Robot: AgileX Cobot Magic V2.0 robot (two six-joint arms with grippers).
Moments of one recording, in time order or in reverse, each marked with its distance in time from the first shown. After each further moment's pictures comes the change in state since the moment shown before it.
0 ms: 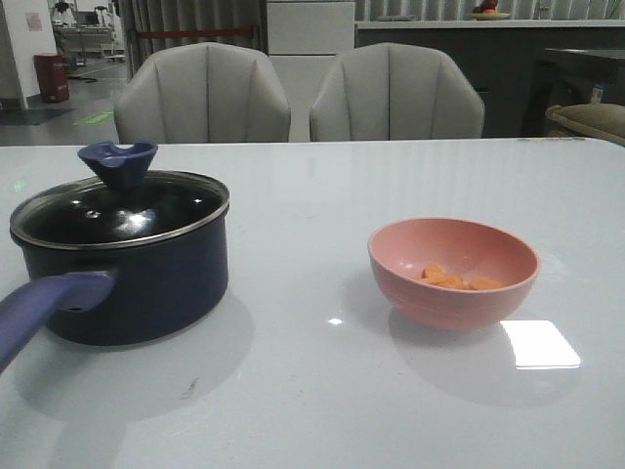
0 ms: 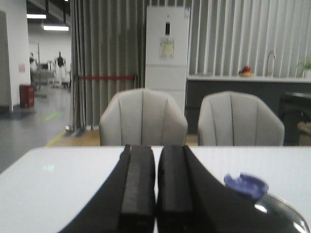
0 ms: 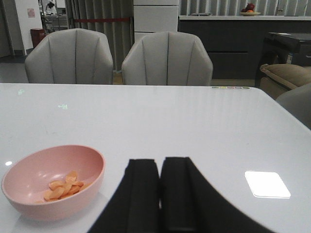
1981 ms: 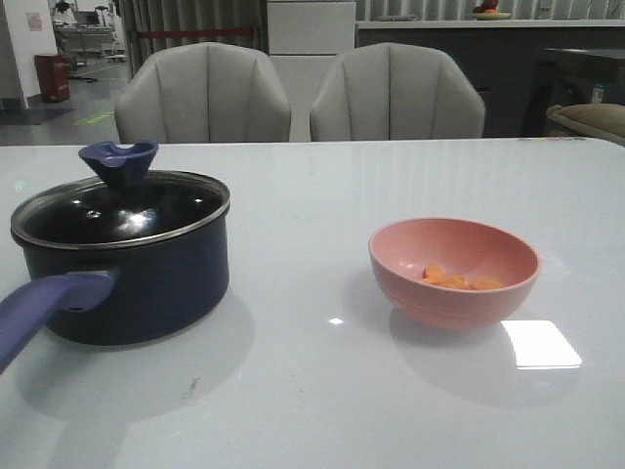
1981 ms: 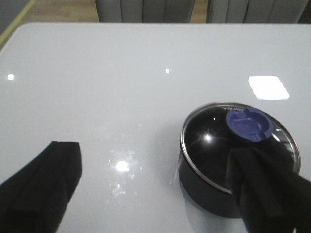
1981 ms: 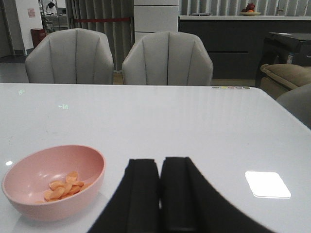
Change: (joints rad) left arm 0.000 0.677 -0.714 -0.019 0.764 0.000; right arm 0.000 0.000 0.000 0.000 0.000 0.000
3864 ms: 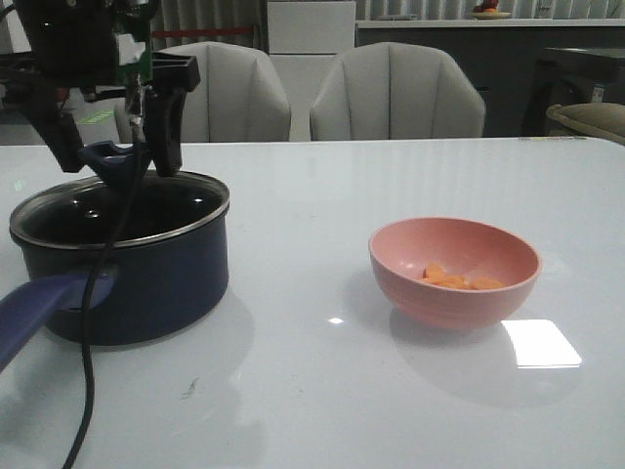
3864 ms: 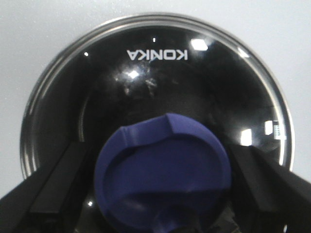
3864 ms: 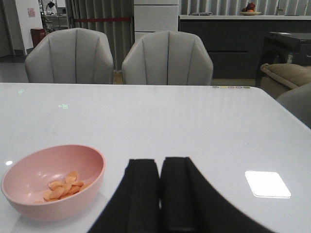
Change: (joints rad) left arm -0.333 1.159 -0.831 0.081 0.497 -0.261; right arm 0.000 0.000 0.000 0.000 0.000 0.000
